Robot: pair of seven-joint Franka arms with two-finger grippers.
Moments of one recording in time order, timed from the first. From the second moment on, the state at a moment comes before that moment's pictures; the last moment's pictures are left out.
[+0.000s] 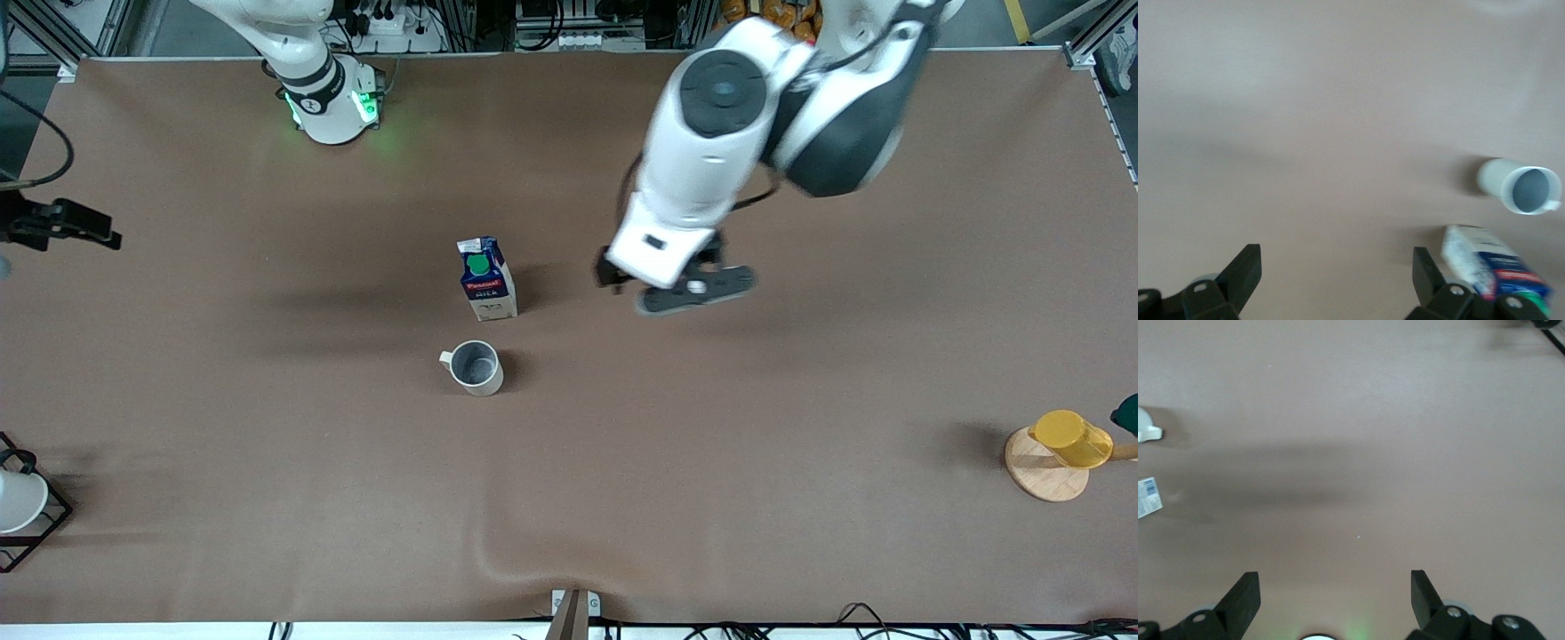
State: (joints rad) left arm -0.50 0.41 -0.11 -1.23 0.00 1.59 -0.88; right arm -0.19 0.00 0.08 -1.66 -0.02 1.52 -0.14
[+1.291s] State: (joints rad) left arm -0.03 -0.03 -0.12 -1.55 -0.04 1.52 -0.20; right arm -0.13 -0.02 0.12 -1.62 -0.02 1.46 0.08
